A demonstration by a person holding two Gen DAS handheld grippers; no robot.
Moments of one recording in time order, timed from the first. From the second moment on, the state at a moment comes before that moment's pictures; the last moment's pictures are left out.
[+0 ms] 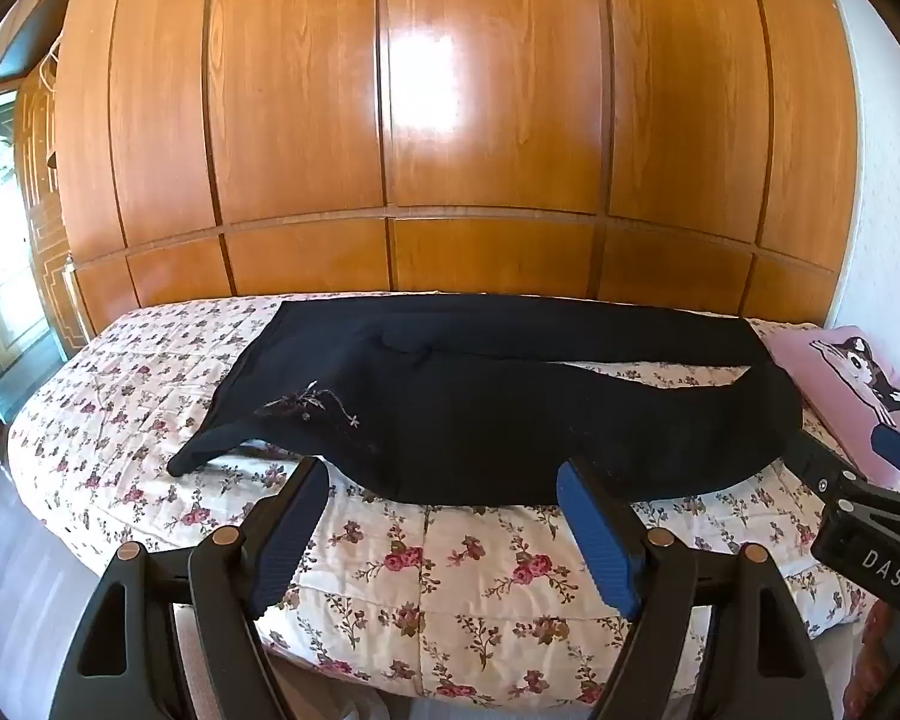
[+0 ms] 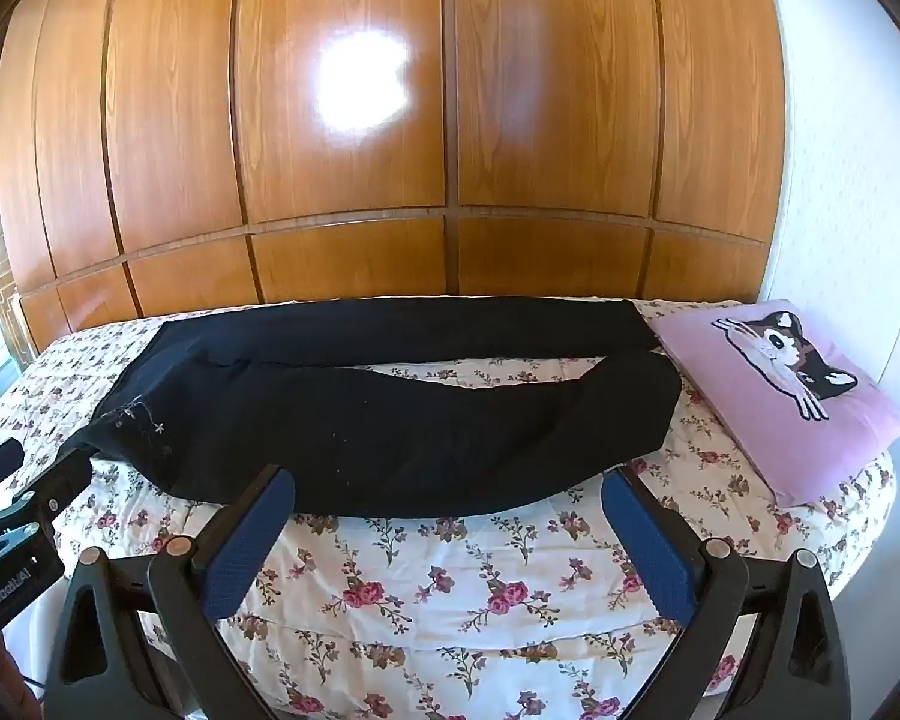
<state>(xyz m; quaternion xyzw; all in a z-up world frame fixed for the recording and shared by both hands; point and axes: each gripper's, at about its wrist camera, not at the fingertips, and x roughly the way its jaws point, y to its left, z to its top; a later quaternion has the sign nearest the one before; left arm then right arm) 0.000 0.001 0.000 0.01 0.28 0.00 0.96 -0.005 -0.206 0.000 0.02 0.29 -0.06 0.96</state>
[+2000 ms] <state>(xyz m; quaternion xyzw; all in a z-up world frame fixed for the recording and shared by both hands) 0.009 0.006 -0.014 0.00 0.32 -0.01 0.95 0.002 -0.209 -0.014 0.03 0.31 -0.06 0.95</state>
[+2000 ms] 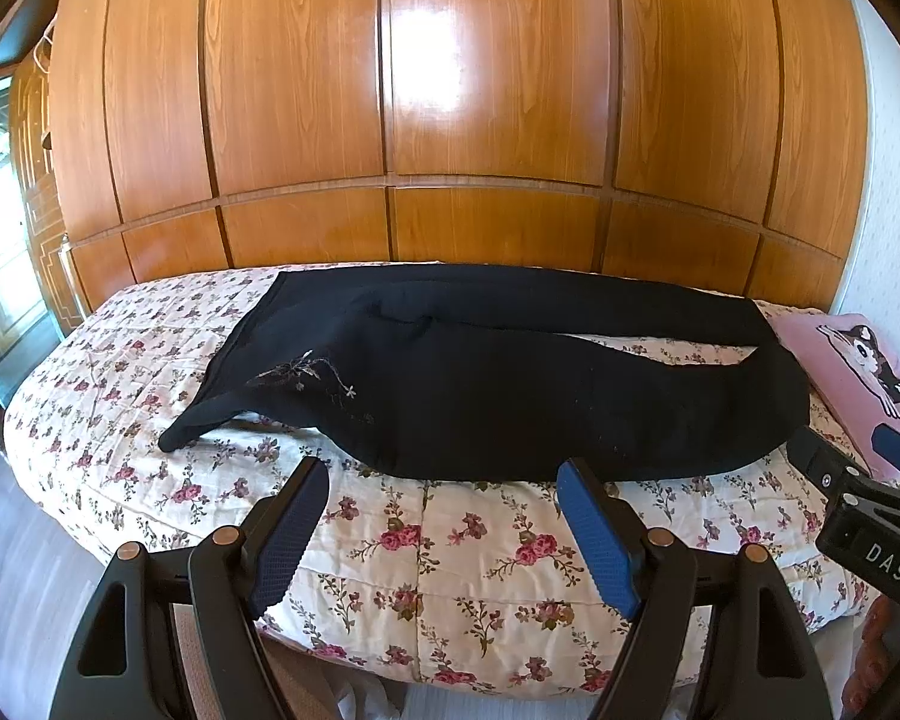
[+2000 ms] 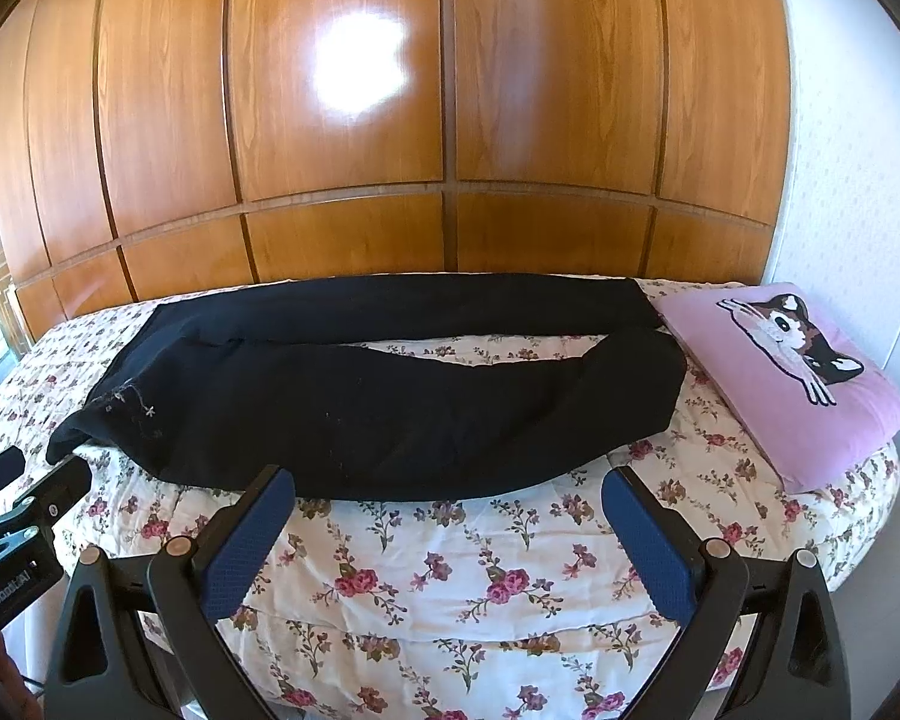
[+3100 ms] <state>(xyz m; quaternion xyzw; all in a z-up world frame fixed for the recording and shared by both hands) 0.056 0.090 -0.056 -0.15 0.35 -0.04 0.92 0.046 -0.262 -0.067 0.03 0.41 -0.13 0.90</state>
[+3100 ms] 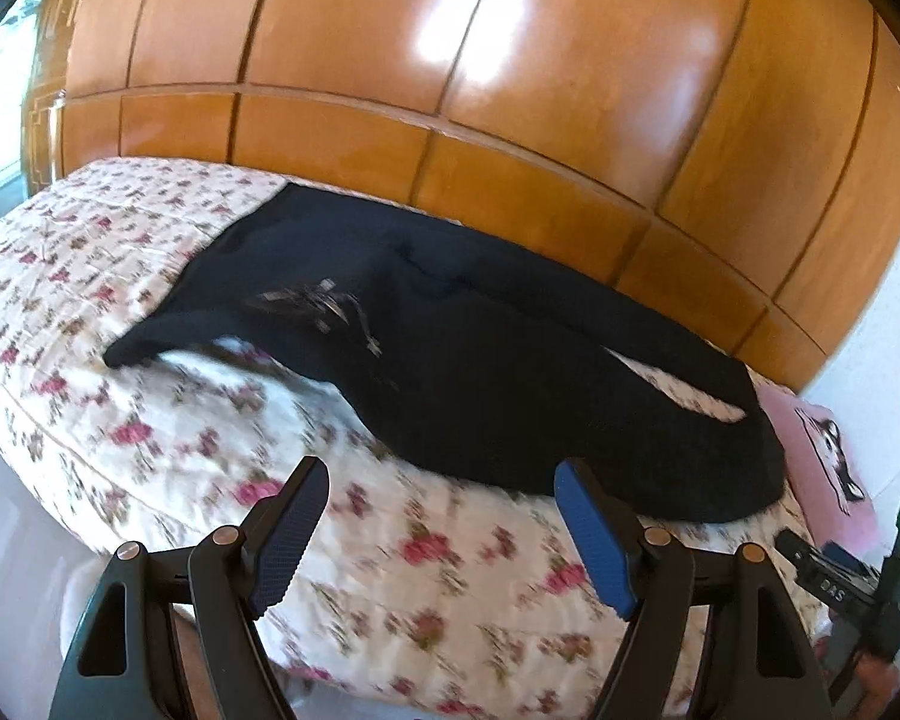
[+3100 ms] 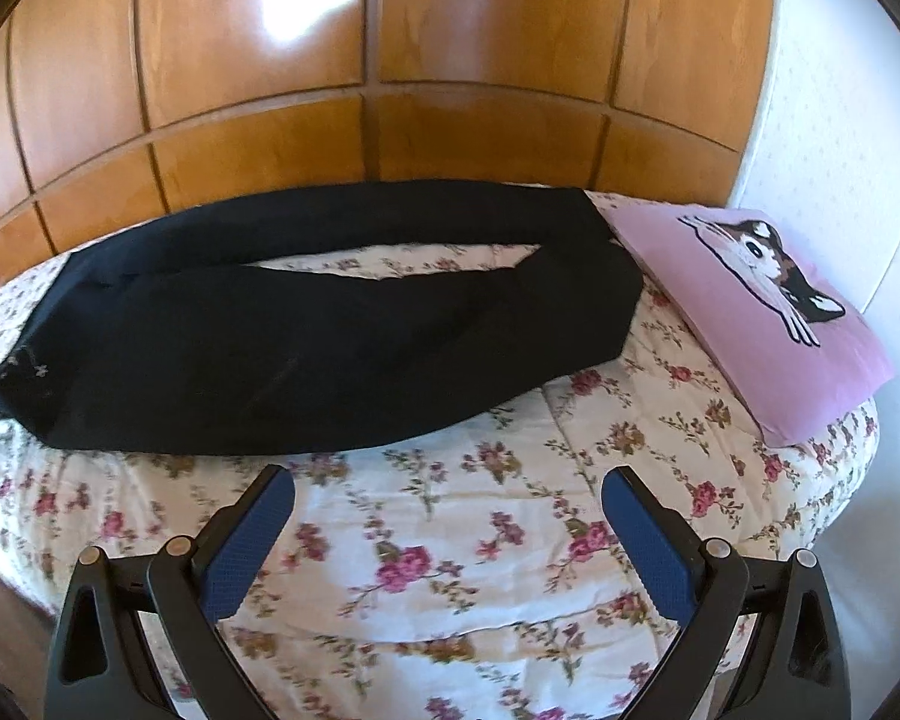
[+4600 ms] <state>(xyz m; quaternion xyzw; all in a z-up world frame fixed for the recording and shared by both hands) 0.189 0.268 -0.161 -0.42 0.33 0.10 0.84 0.100 -0.476 -0.144 0.47 0.30 -0.08 0.83</state>
